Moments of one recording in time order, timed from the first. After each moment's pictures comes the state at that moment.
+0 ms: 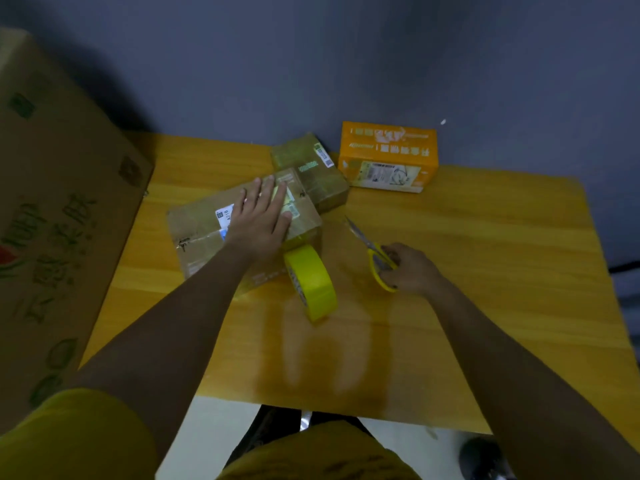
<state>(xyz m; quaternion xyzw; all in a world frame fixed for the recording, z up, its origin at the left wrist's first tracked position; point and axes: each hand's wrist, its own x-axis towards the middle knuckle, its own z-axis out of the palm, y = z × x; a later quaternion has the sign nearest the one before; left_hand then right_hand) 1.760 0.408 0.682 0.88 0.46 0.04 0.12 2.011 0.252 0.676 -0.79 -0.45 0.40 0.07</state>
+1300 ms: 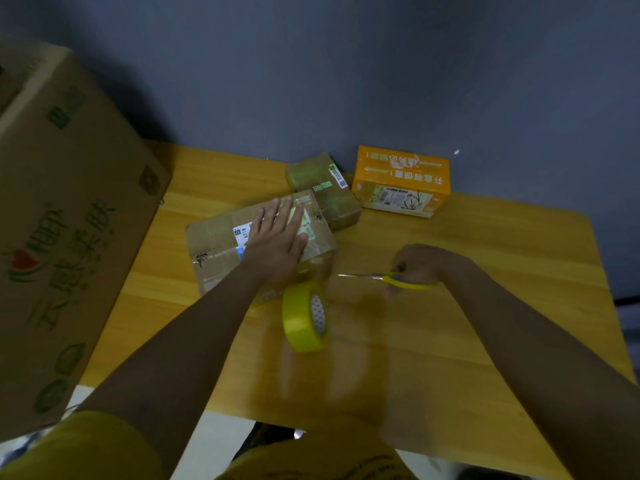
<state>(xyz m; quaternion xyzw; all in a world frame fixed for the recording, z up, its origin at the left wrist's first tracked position) 1.761 0.408 0.689 0.88 0.45 0.01 0.14 2.025 0.314 0.731 -0.67 -0.59 0.40 -0.19</state>
